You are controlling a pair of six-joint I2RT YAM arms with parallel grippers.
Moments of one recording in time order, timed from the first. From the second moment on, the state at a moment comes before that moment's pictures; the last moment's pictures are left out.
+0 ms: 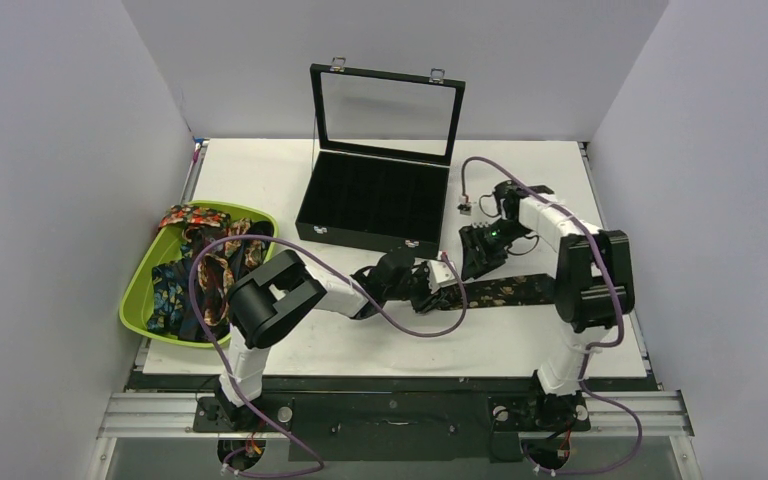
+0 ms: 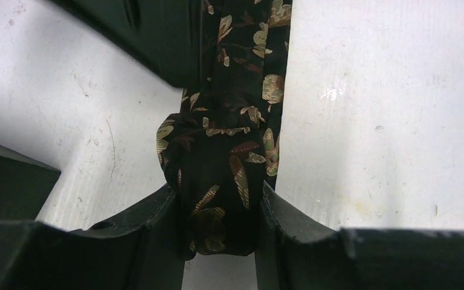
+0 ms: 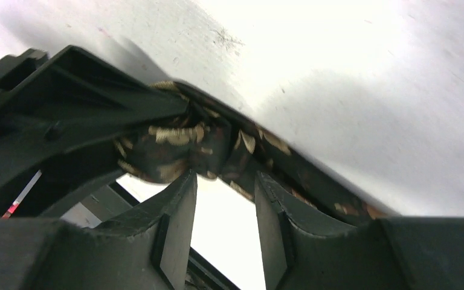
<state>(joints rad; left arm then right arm) -0.92 2.01 0.96 0.59 0.39 0.20 0.17 1.88 1.30 -0.96 -0.55 -0.28</state>
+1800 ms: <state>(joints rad) -0.88 1.99 1.03 0.34 0.50 0.38 0.09 1.92 1.24 -1.00 -0.60 -0.17</state>
